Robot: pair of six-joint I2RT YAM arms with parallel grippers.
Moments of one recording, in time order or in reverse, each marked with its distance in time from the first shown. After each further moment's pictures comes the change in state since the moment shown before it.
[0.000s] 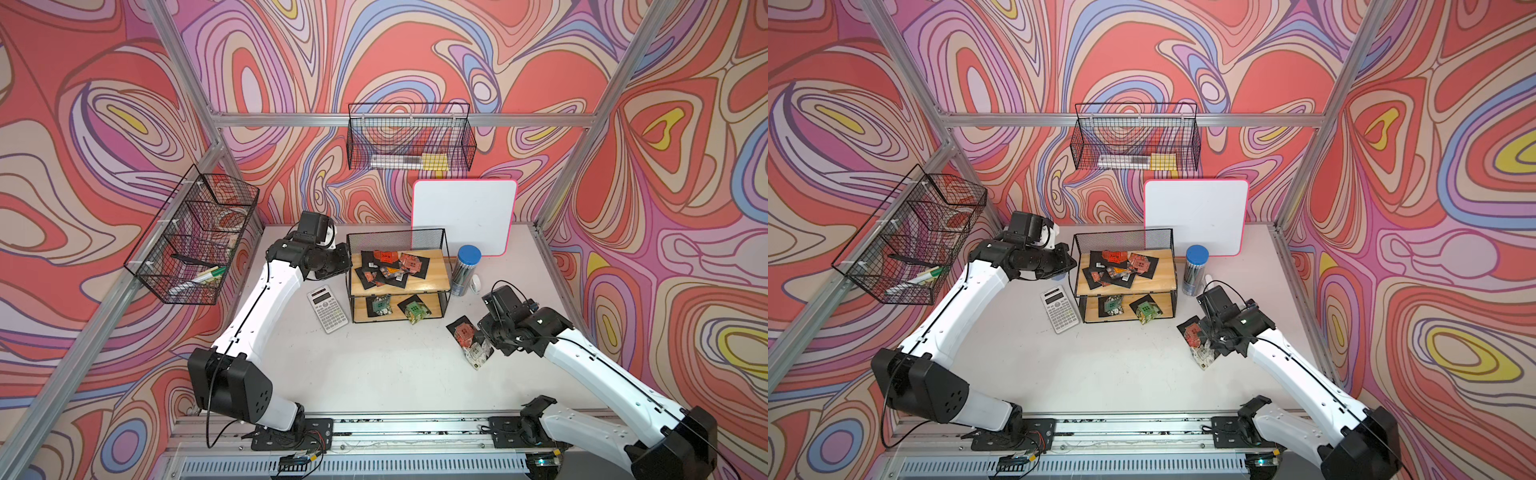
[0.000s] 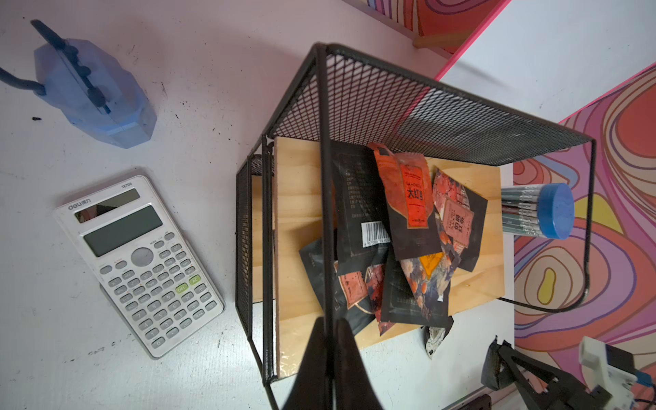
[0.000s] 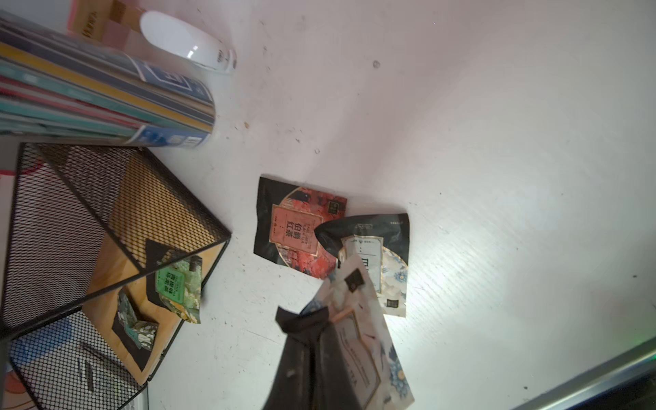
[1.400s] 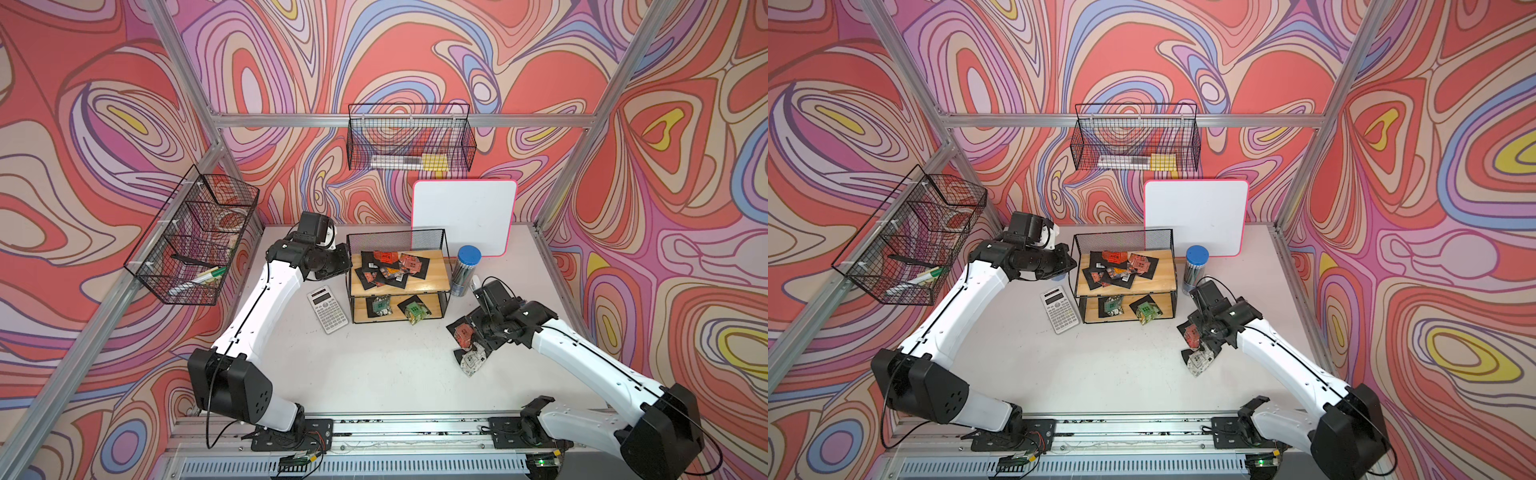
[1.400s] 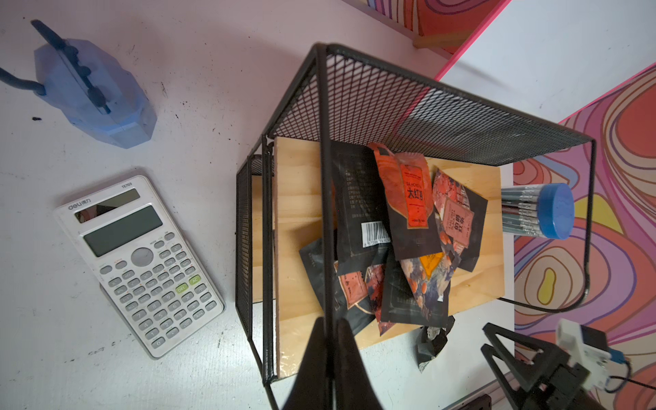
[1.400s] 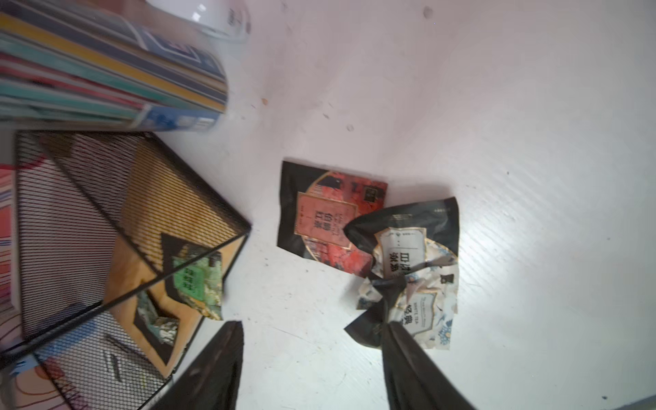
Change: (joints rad) left arm 0.000 0.000 0.000 0.000 0.000 0.000; right arm -0.001 0.103 0.118 0.050 -0.001 -0.016
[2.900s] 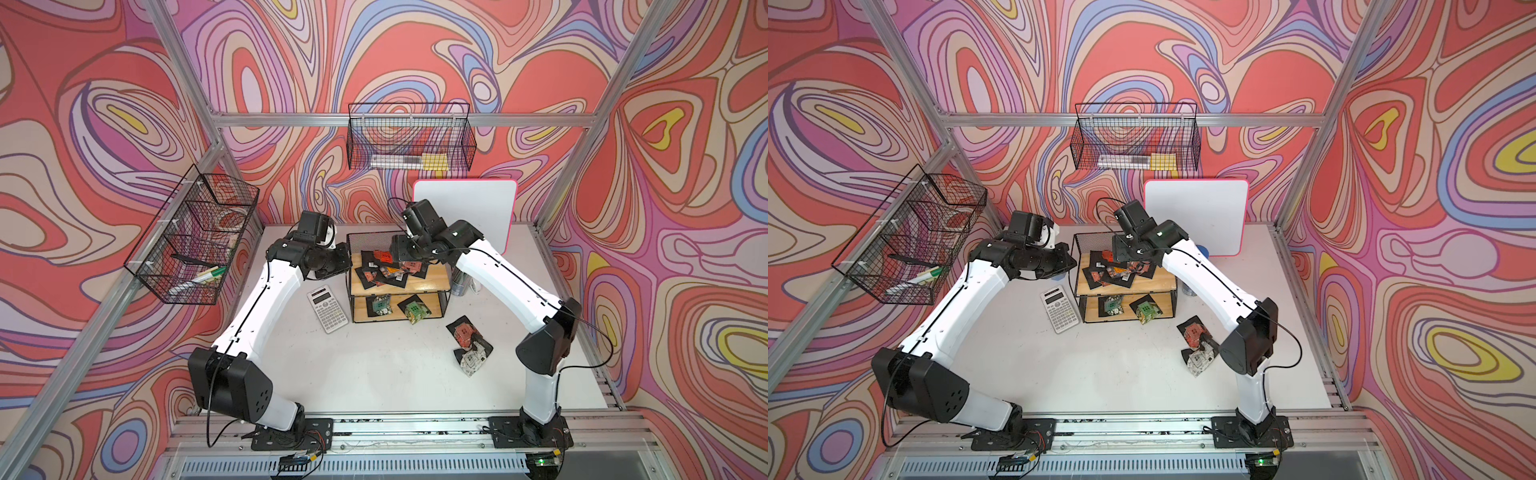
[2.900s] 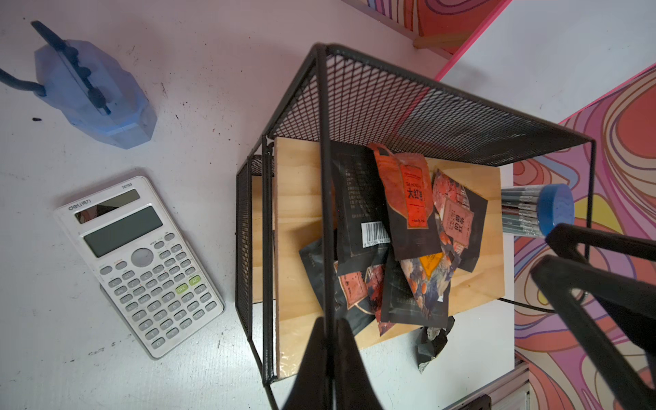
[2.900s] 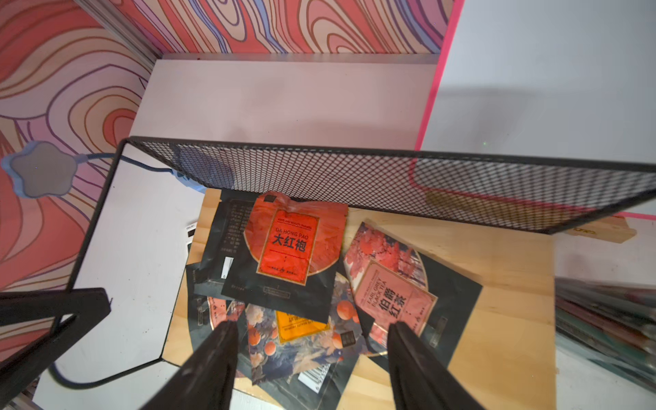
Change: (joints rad) left arm 0.000 0.003 0.004 -0.001 0.000 0.000; right arm 0.208 0.821 1.195 -0.113 -0.059 -0.913
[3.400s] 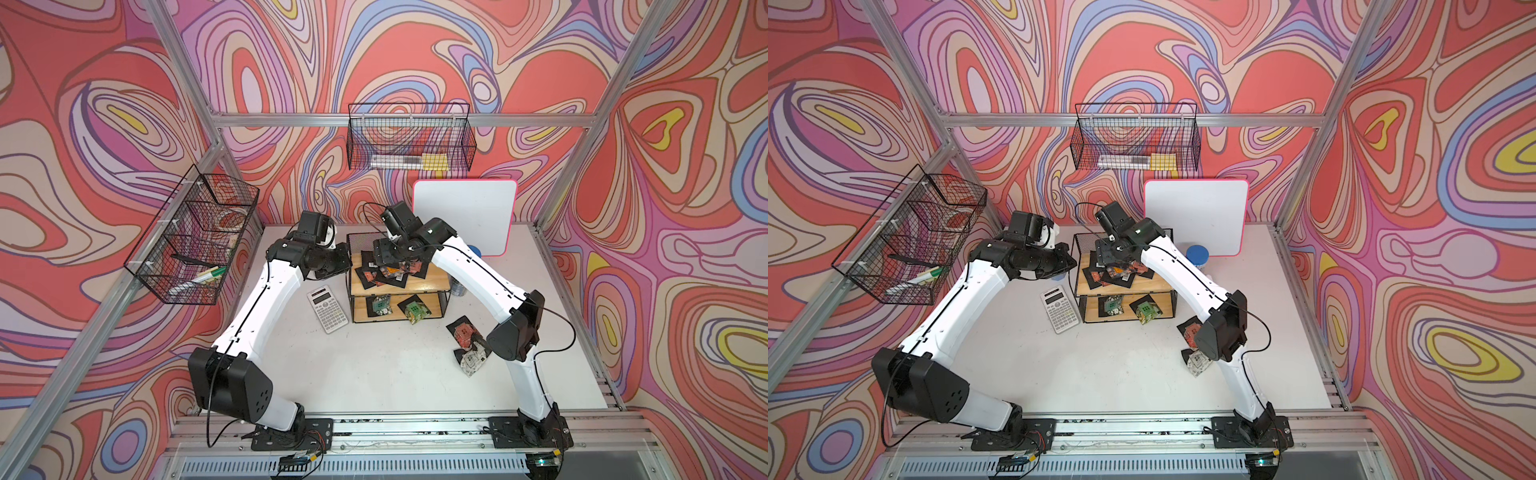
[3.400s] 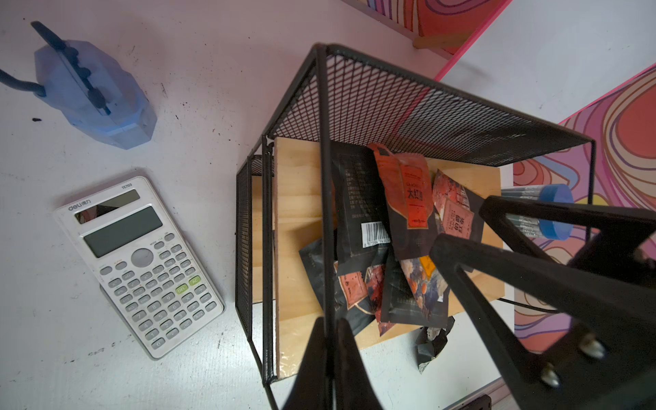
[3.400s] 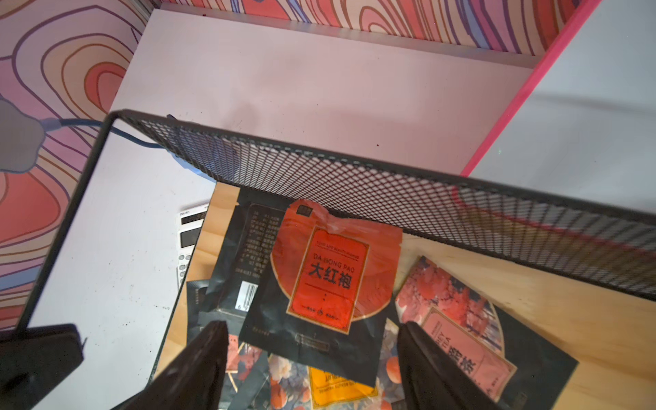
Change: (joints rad) left arm 0.000 0.000 0.000 0.000 0.002 0.000; right arm 0.033 0.198 0.236 -0.090 -0.008 -0.076
